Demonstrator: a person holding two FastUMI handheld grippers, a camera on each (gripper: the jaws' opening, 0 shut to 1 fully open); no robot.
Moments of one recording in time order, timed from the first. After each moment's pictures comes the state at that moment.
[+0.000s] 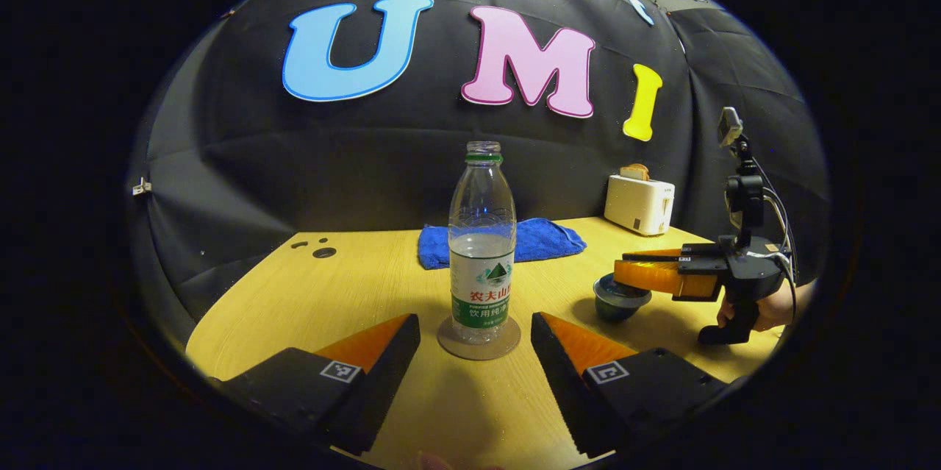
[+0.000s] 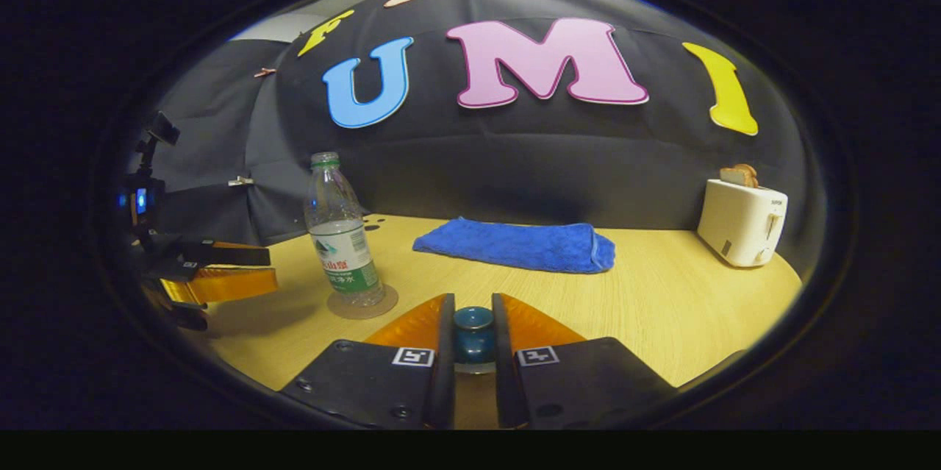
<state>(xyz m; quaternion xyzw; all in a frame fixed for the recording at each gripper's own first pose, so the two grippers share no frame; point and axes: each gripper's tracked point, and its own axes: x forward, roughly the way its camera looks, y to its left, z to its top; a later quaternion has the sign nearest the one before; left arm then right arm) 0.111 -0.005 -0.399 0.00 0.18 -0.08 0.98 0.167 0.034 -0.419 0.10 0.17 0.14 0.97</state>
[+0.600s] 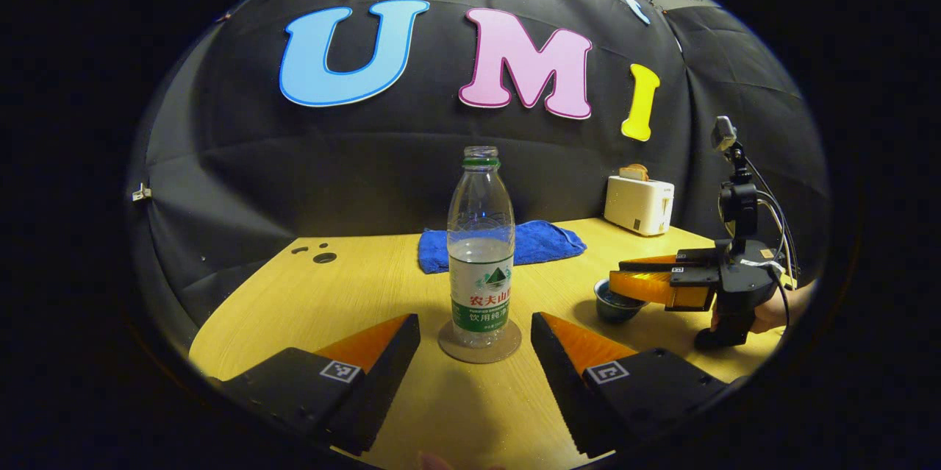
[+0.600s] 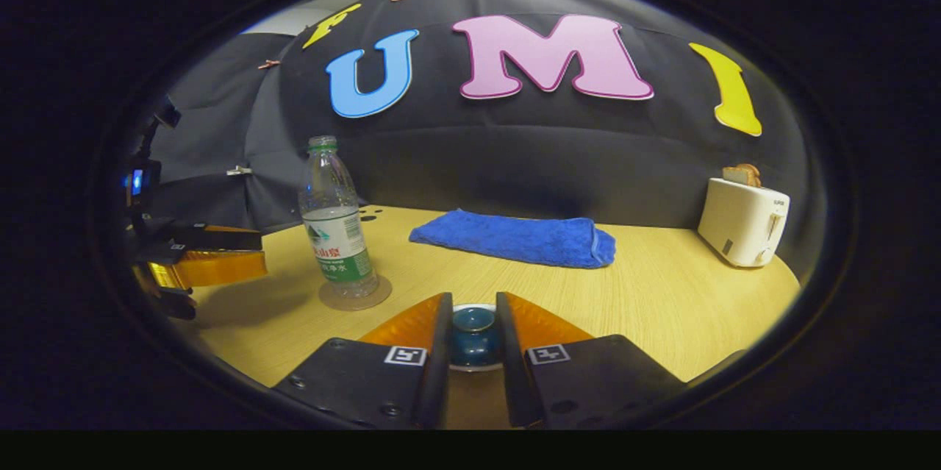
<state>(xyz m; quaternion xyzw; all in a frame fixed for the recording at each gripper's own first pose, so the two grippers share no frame) 0.109 -0.007 -0.394 0.01 0.17 -0.08 0.98 0.166 0.034 -0.429 0.08 0.18 0.15 0.97</state>
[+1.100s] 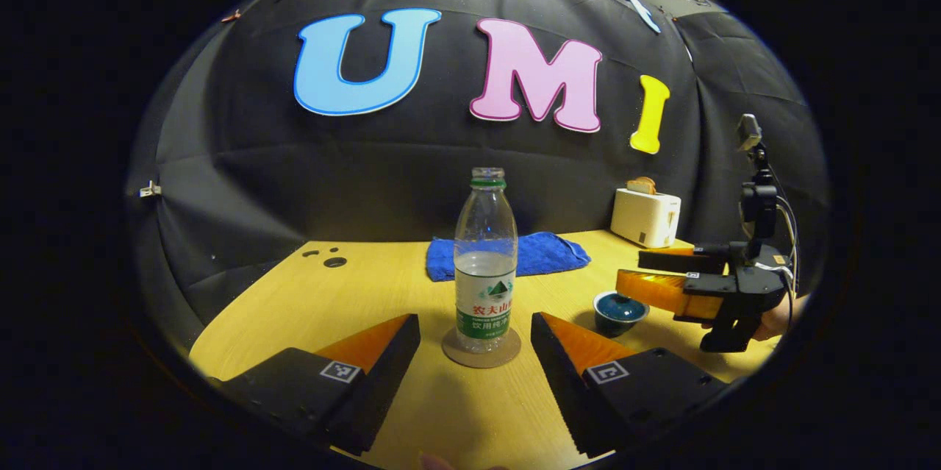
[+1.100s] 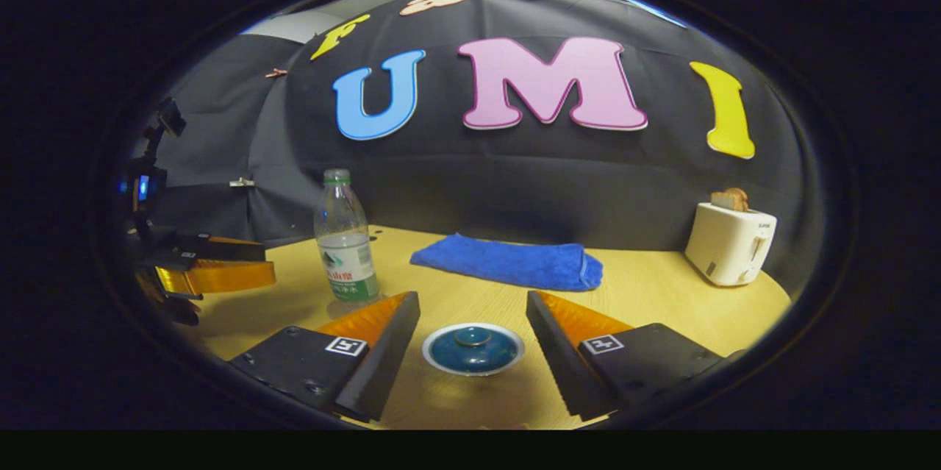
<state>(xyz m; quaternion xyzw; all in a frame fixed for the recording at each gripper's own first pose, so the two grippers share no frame) 0.103 -0.001 -0.372 0.00 0.16 -0.04 0.99 0.156 0.022 -0.370 0.07 0.11 0.13 0.98</state>
